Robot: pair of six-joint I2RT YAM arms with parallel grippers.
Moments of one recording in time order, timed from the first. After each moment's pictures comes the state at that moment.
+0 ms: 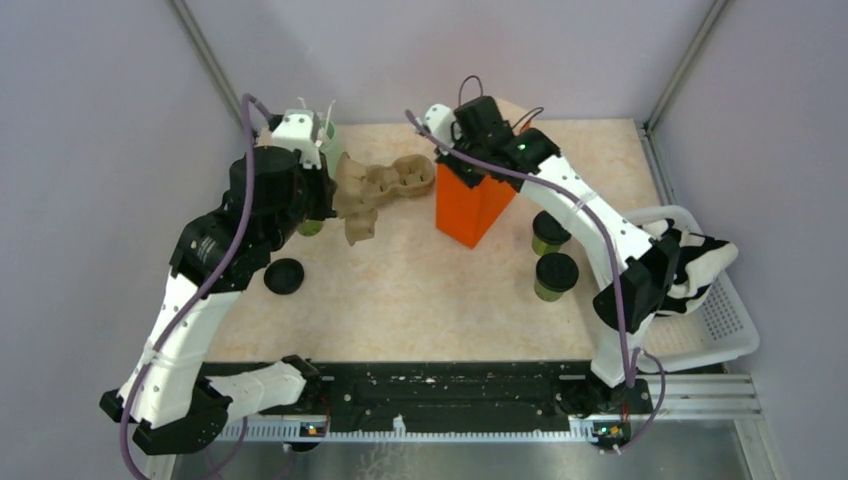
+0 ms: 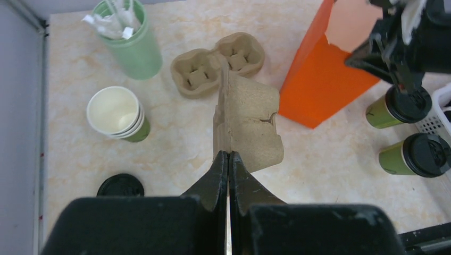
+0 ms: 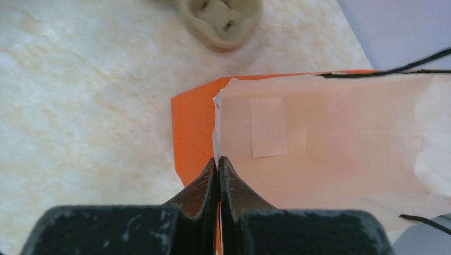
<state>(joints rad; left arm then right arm) -0.60 1.11 1.69 -0.98 -0.31 -0.24 0.65 1.81 1.95 -0.85 0.03 -0.40</state>
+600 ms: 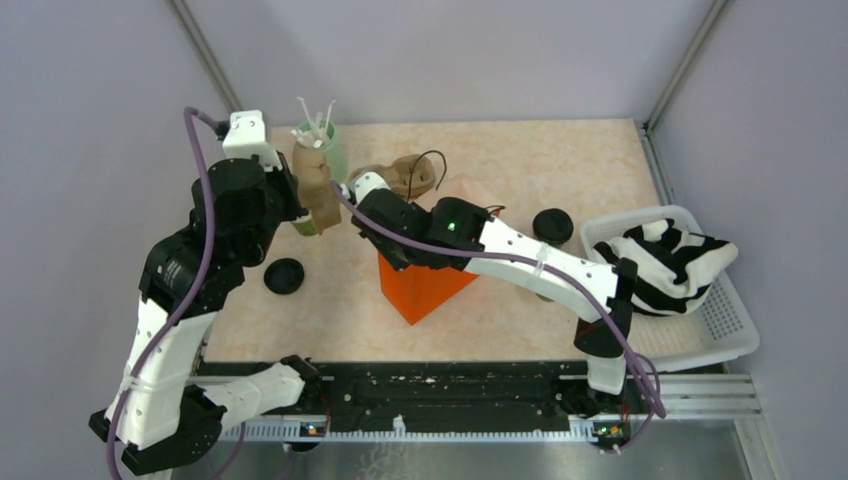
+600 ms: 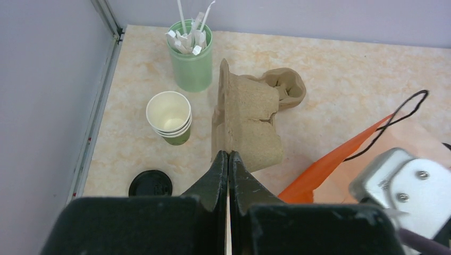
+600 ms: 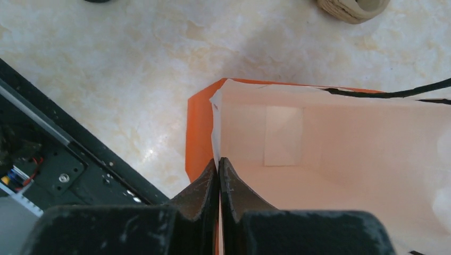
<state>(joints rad) -0.60 1.03 1.72 -1.03 -0.57 -0.29 1.22 1.87 2.13 -1.11 0.42 0.23</state>
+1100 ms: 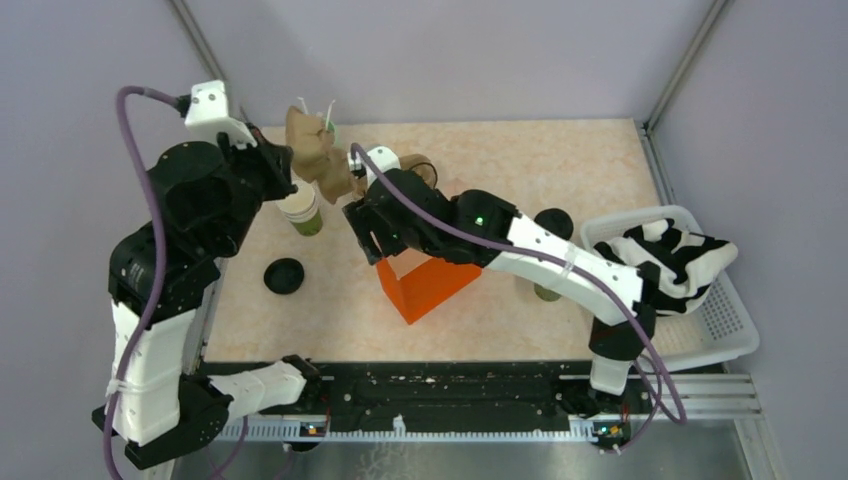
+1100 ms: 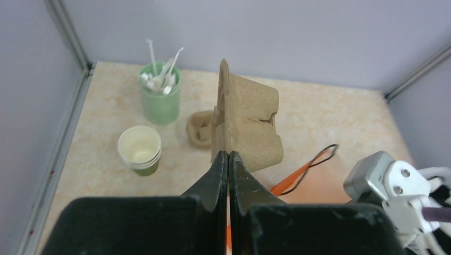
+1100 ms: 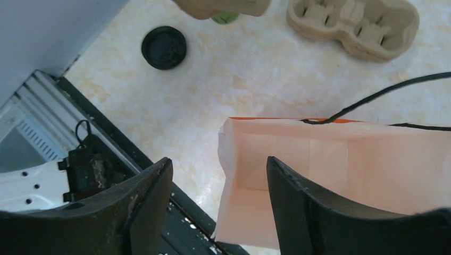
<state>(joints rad) -0.60 1.09 1.94 -1.03 -0.52 -0.31 1.25 1.85 2.19 -1.00 0.39 0.38</state>
